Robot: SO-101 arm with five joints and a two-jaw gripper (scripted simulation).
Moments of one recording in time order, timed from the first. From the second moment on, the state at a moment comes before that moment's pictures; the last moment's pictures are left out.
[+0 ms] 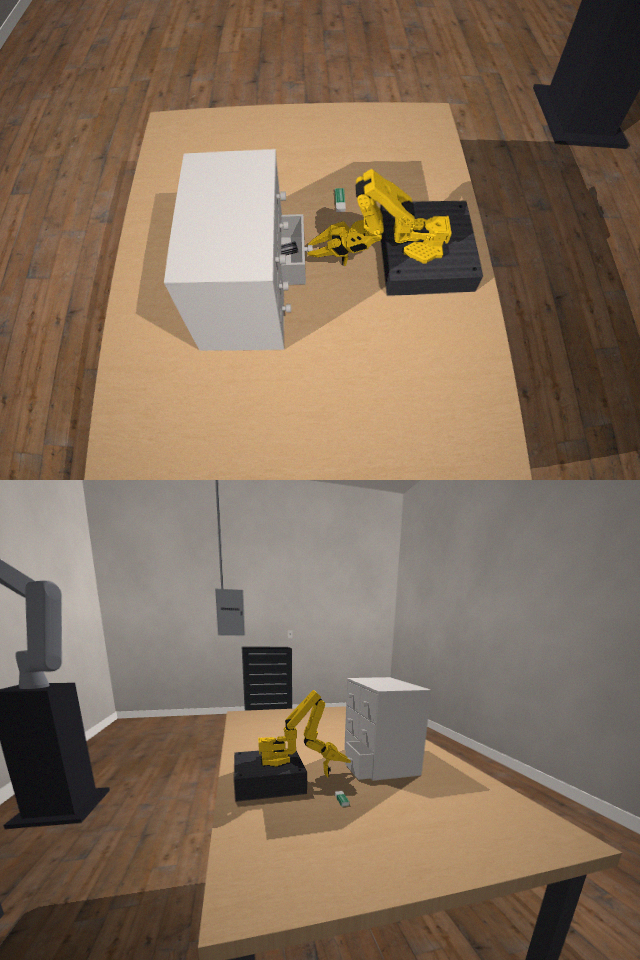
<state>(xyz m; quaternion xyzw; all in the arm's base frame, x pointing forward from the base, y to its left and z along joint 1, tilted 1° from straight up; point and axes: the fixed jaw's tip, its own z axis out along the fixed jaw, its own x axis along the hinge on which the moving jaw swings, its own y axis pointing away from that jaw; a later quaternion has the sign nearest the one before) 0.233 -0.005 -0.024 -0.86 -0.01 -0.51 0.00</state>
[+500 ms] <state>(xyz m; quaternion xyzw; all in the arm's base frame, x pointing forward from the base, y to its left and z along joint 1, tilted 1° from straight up) 0.225 -0.005 -0.024 -0.86 -0.01 -0.51 0.00</state>
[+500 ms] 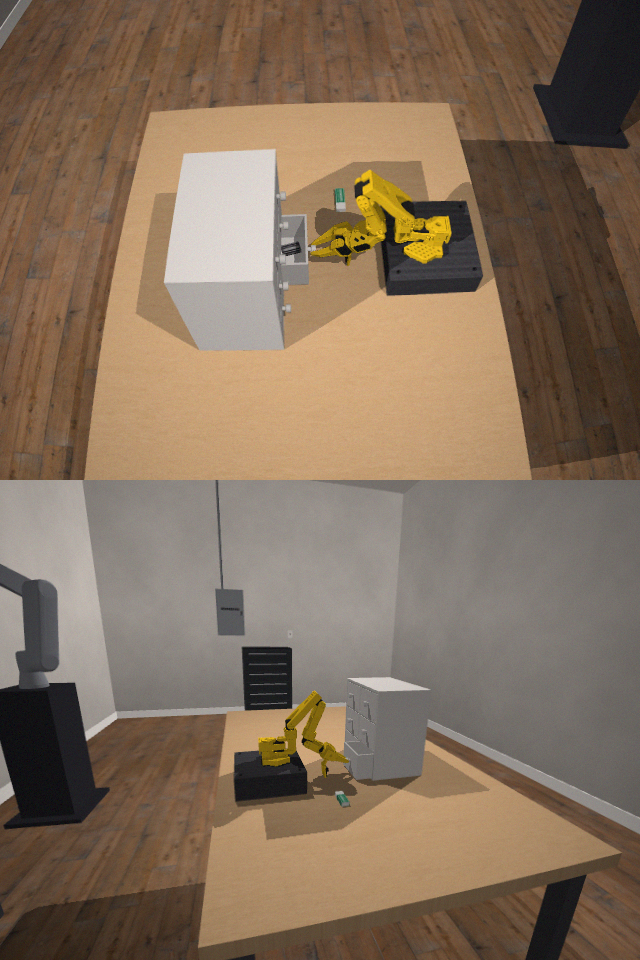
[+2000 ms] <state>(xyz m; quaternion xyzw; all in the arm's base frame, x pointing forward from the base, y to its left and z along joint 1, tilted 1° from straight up) 0.215 -0.005 -0.024 -0.86 -0.01 -0.51 0.00</state>
